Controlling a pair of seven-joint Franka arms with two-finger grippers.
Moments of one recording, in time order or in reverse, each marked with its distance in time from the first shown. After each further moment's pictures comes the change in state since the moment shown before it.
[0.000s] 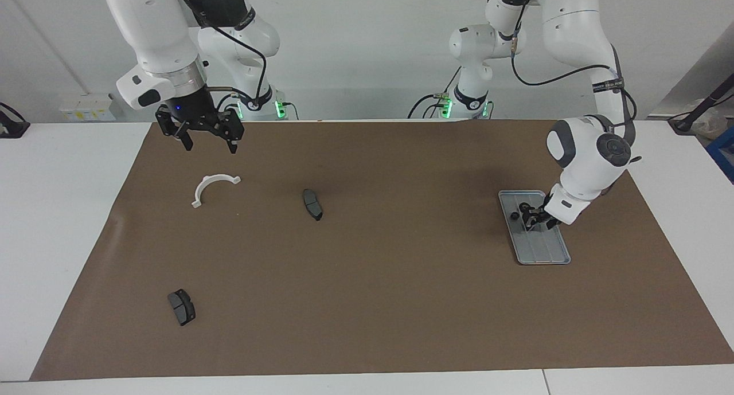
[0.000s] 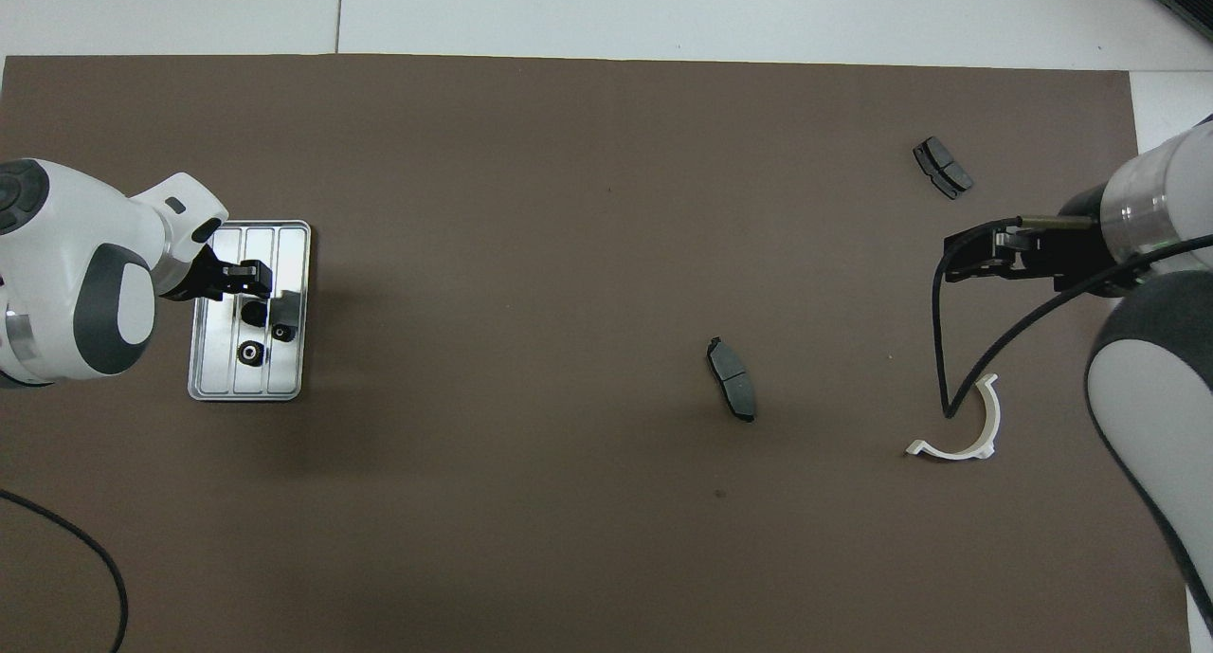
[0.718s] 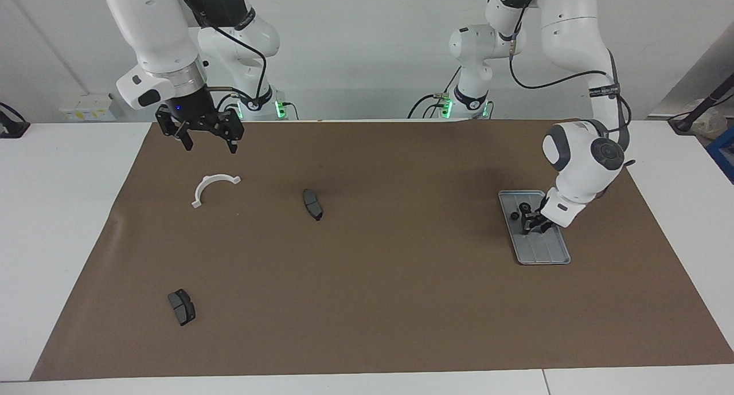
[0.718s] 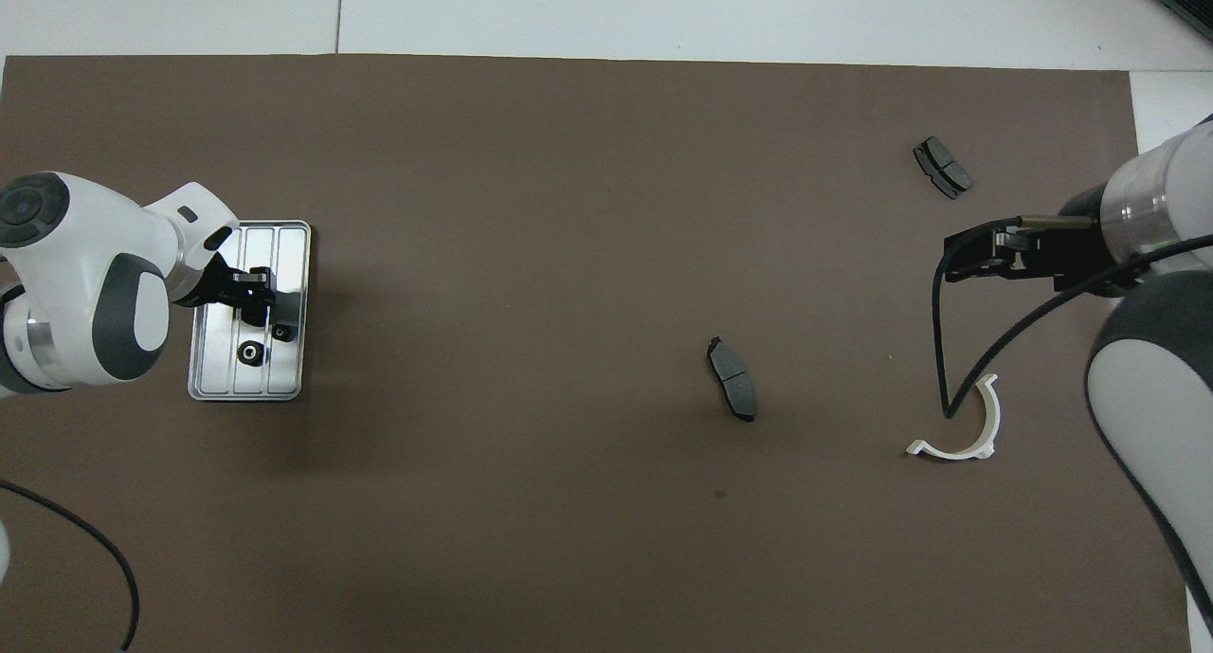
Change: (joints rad) left arm 0.000 0.018 -0.001 -0.030 0.000 0.050 -0.004; right arm 0.000 0.000 0.000 0.000 0.000 0.000 0.000
